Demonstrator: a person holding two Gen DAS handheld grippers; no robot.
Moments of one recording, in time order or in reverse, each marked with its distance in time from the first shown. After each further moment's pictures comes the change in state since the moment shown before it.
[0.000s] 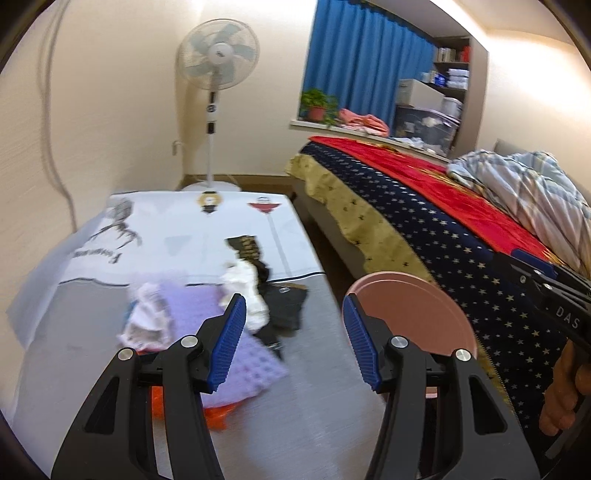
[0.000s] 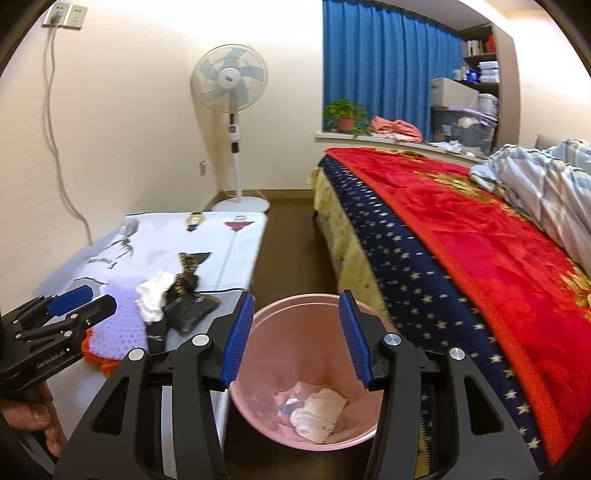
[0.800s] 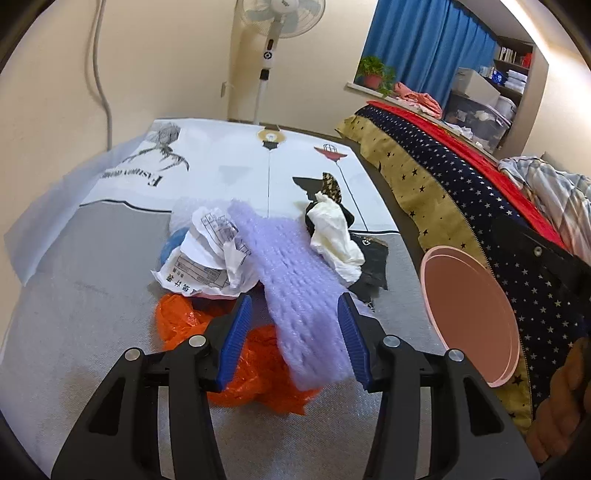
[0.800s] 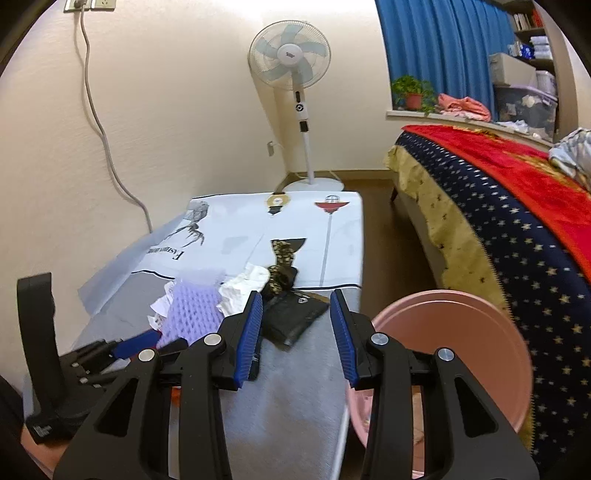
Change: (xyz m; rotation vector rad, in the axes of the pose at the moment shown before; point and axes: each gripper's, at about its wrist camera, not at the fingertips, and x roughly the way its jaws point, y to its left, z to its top) left arm 0.048 0.067 -0.033 -0.167 0.167 0.086; right arm 0.071 0.085 0.002 0.001 0.075 0.270
